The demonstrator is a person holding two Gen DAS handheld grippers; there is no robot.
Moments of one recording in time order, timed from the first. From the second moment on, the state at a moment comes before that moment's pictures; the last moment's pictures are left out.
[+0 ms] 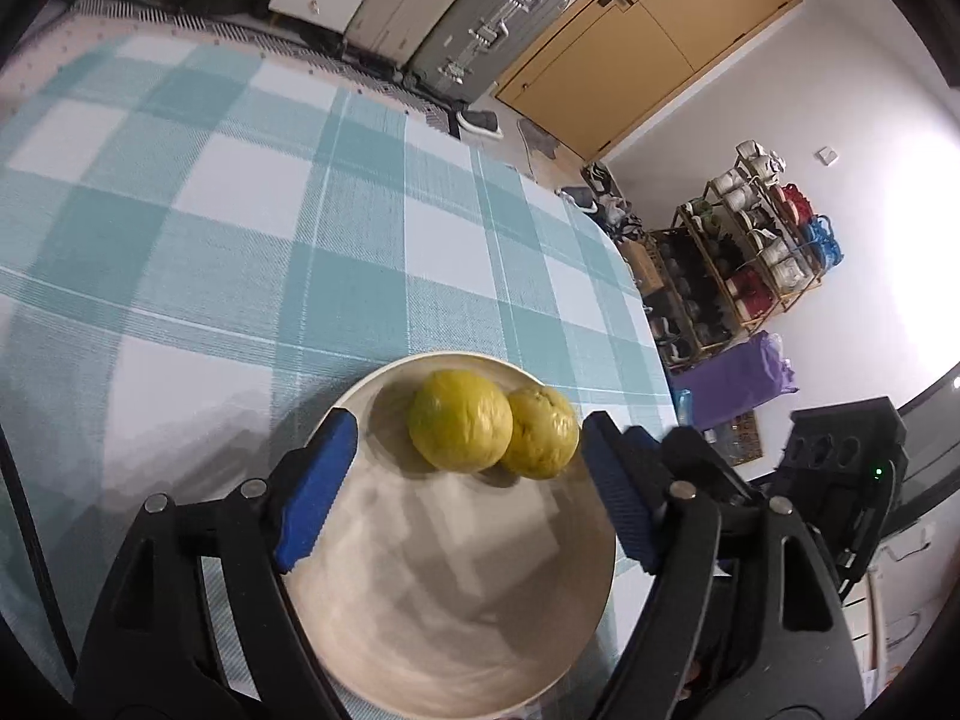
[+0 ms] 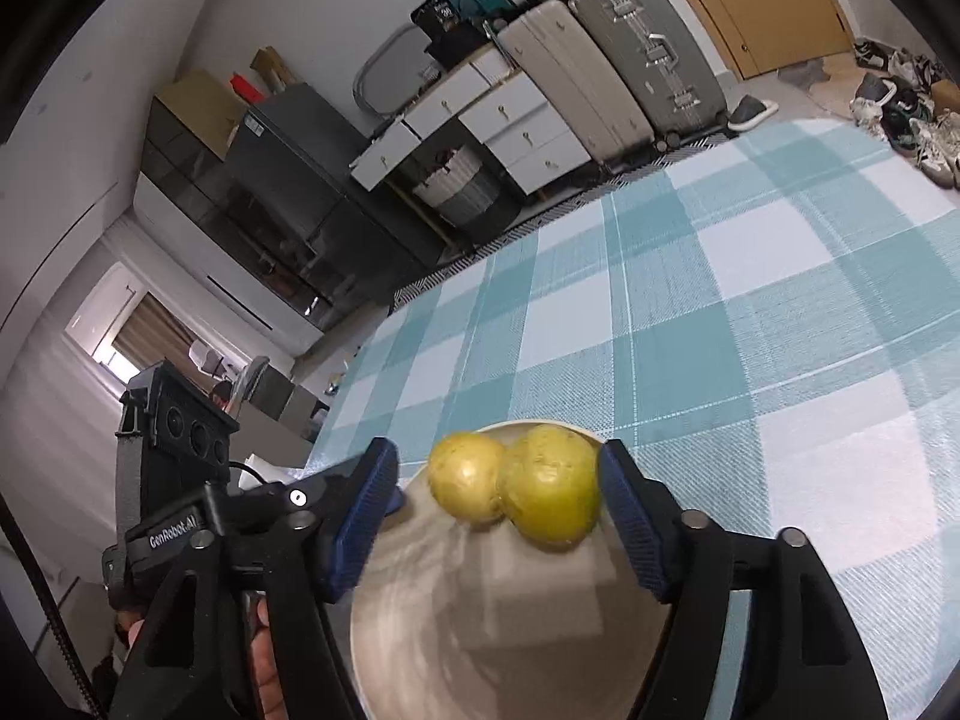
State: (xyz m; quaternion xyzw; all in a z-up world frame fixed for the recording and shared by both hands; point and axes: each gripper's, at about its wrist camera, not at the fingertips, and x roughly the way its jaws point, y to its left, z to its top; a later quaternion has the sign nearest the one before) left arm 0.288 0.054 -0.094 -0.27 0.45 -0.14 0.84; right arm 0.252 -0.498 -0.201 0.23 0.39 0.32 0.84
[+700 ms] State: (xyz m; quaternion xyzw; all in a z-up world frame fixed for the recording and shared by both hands) left arm 0.148 0.028 -0.017 -0.09 0.38 -0.04 0.92; right arm 0.129 -0.531 -0.142 0.15 0.30 0.31 0.89
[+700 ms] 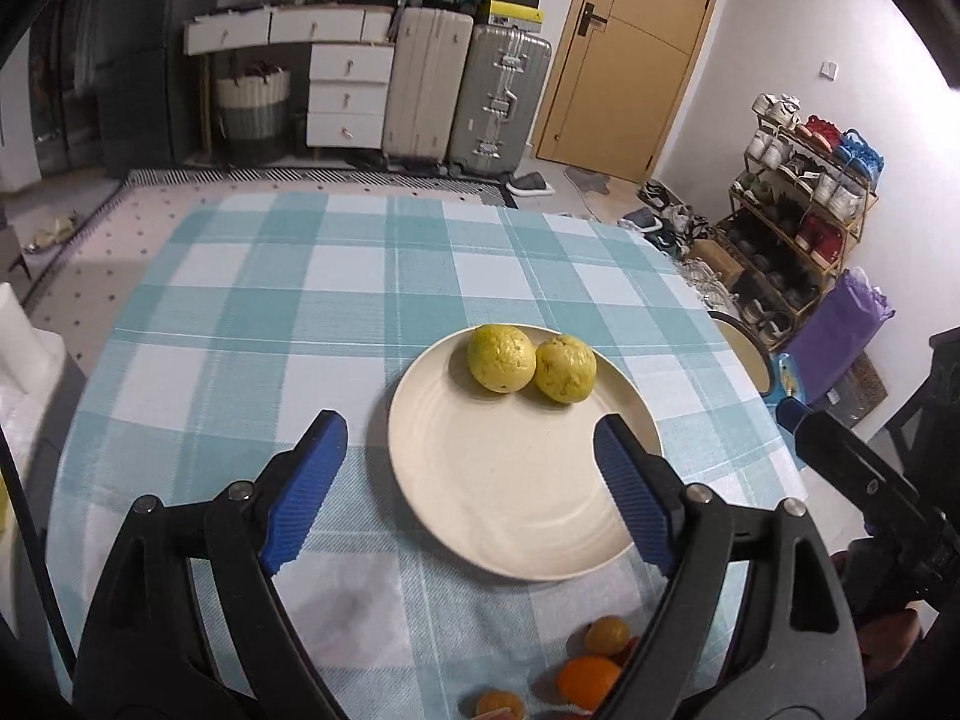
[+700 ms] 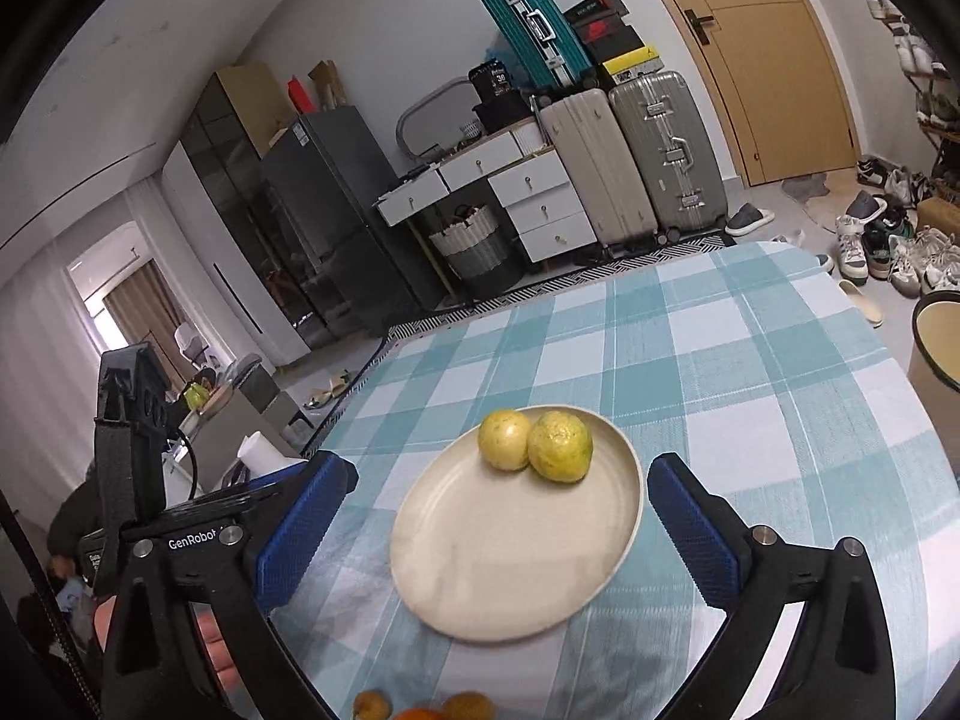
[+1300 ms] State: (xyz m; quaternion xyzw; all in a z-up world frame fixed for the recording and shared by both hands) left arm 0.068 0.021 -0.016 -0.06 0.35 -0.01 0.93; right arm 0.054 -0.536 -0.137 0.09 0.26 0.30 0.91
